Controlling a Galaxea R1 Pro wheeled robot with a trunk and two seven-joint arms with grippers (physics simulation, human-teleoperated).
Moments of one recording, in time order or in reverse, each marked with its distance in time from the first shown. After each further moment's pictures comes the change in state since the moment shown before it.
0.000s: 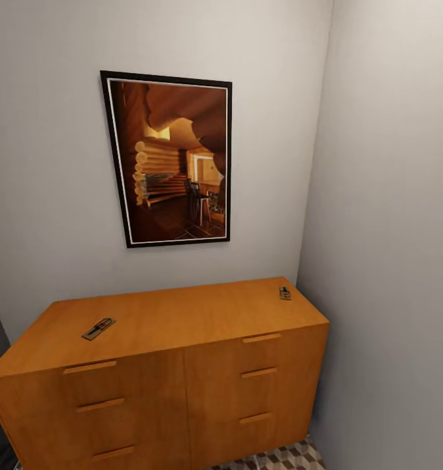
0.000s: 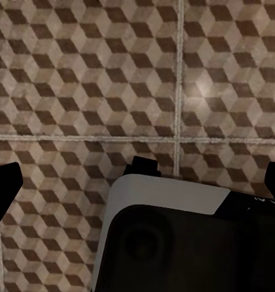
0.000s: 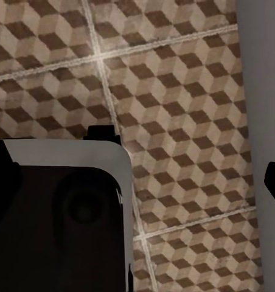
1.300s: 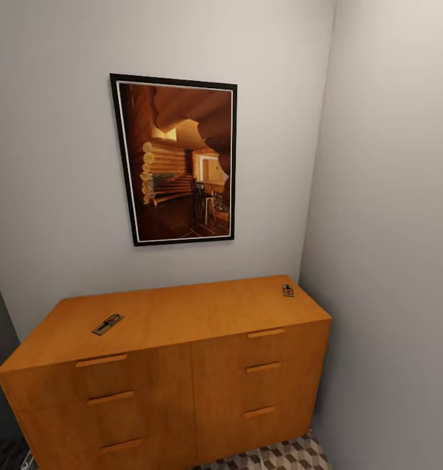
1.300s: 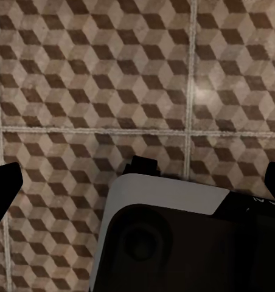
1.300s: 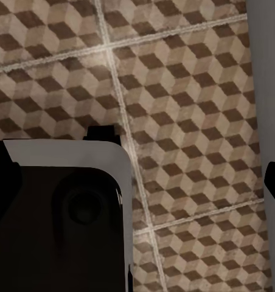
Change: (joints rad) left arm 0.000 0.000 0.004 0.000 0.007 0.000 0.001; right arm 0.000 -0.001 0.000 0.000 0.000 -0.001 0.000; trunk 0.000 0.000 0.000
